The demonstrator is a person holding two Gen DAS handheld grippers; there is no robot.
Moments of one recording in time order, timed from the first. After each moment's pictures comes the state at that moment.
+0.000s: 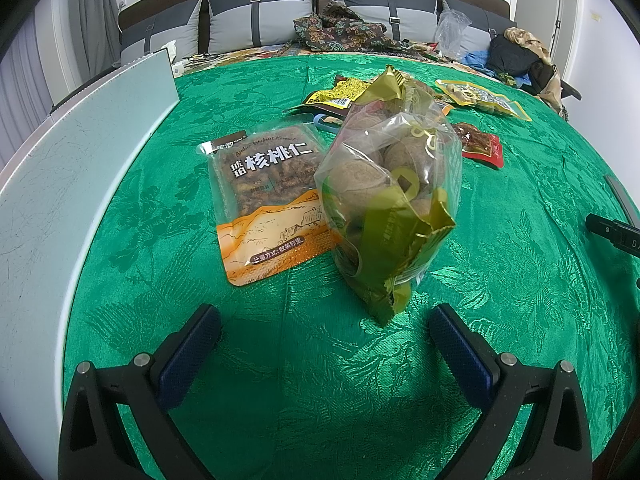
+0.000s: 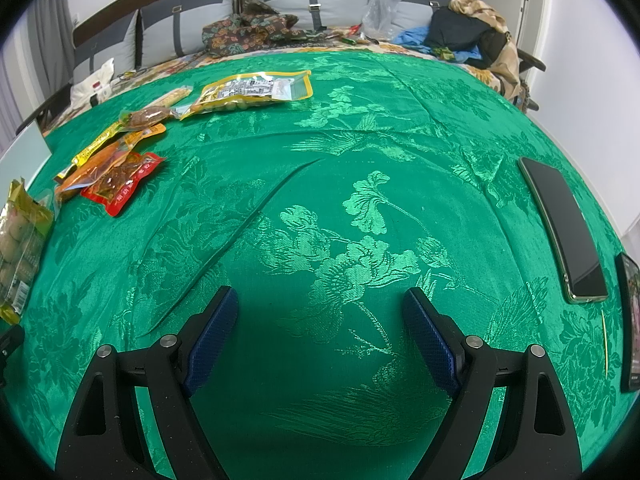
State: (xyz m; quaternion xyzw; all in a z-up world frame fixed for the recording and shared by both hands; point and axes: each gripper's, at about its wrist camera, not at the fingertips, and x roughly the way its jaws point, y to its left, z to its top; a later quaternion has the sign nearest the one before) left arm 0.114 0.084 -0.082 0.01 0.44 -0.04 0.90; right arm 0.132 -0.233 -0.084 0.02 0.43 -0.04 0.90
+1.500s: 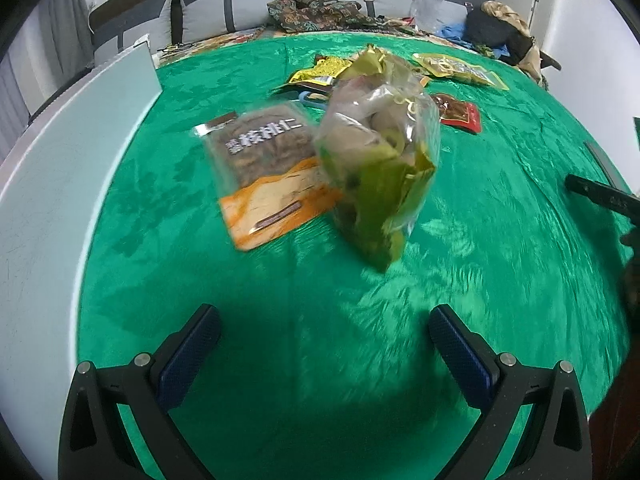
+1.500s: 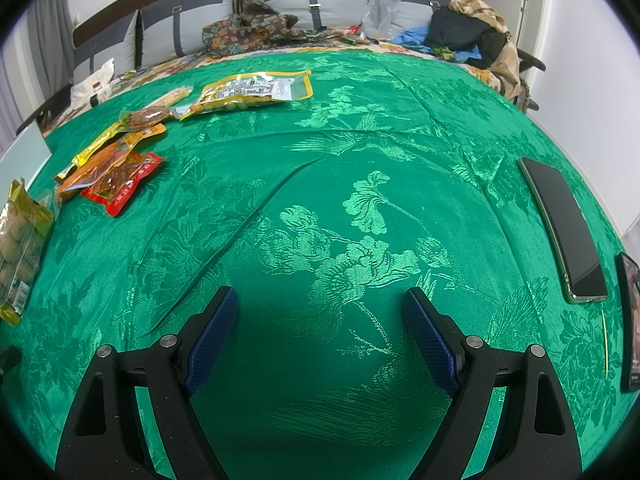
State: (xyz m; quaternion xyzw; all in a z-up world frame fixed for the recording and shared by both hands) left arm 0.093 0.096 -0.072 0.04 0.48 -0.08 0.87; right arm 0.133 -0.233 -0.084 0.02 0.43 -0.04 0.90
